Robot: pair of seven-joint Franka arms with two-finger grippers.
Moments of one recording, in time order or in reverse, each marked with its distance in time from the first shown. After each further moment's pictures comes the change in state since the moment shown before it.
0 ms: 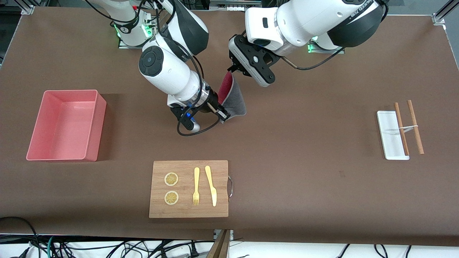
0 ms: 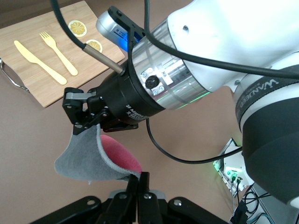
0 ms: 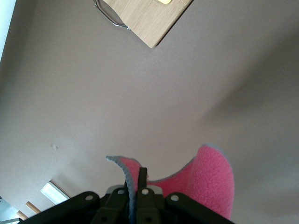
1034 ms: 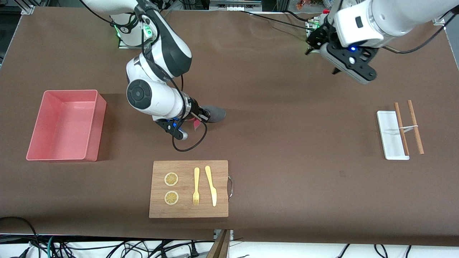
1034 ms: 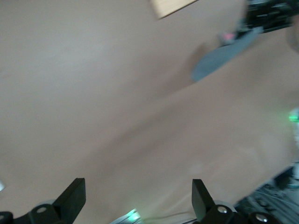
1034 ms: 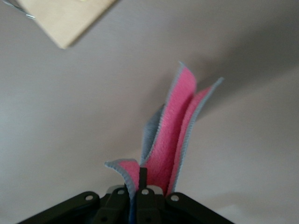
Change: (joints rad) left arm 0.241 -0.126 0.027 0.024 0.341 -0.514 0.002; right arm -0.099 0.029 -0.009 -0.095 -0.001 -0.256 -0.291
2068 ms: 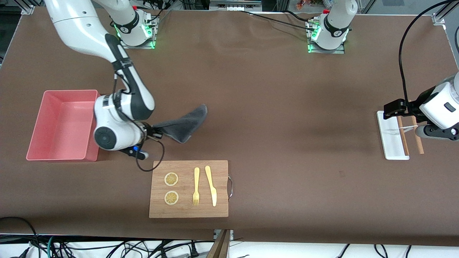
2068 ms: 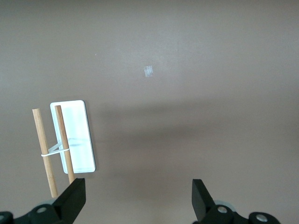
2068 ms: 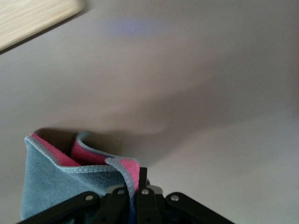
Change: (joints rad) left arm 0.257 0.145 0.029 0.007 0.214 0.182 -0.048; right arm -0.244 0.124 -0.068 -0.091 -0.230 -0.038 -0.472
